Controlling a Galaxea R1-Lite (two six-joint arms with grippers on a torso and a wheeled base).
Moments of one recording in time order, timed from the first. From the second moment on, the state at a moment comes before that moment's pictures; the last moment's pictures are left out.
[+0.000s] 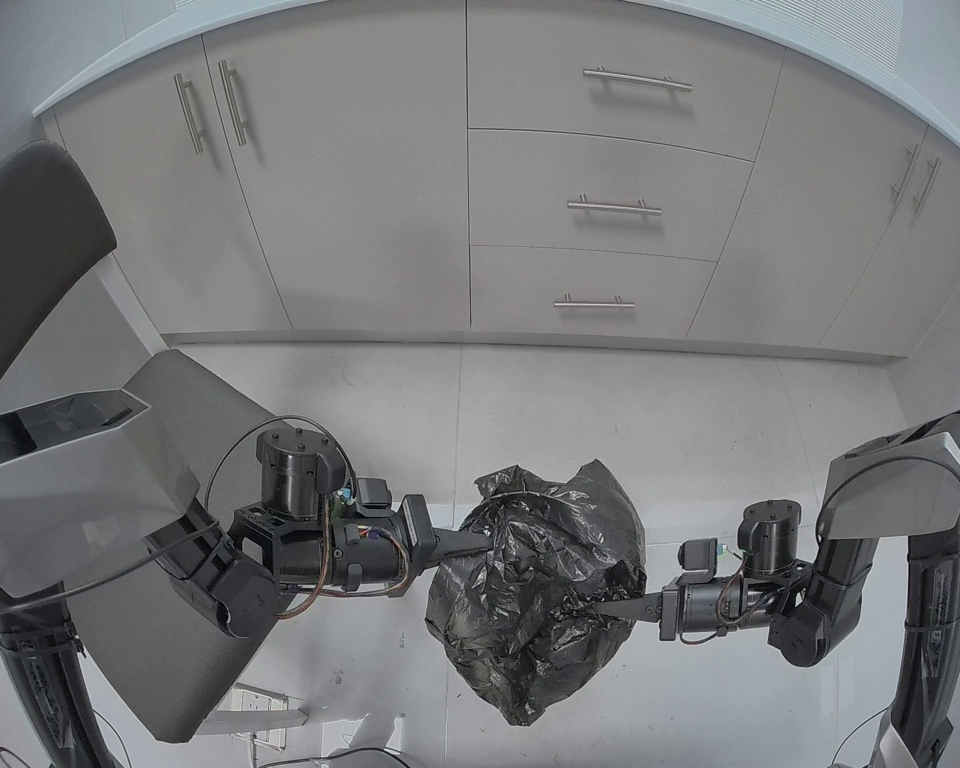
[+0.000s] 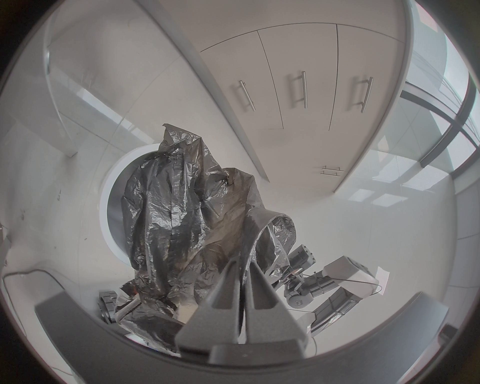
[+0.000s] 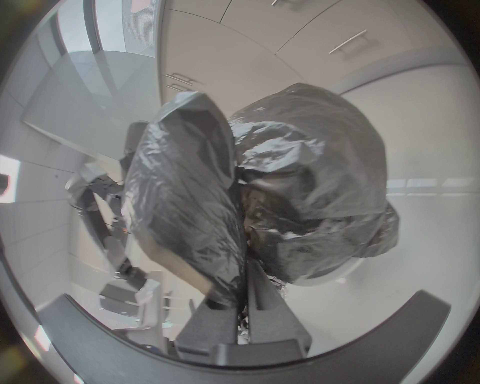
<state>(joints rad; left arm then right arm) -0.47 2.14 -0.74 -0.99 -0.71 -1.02 0.32 2.32 -0.43 -1.42 0.82 0.36</state>
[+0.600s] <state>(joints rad) -0.46 2.22 -0.74 -0.98 -0.60 -0.67 0.32 2.42 -0.38 -1.49 0.54 0.24</state>
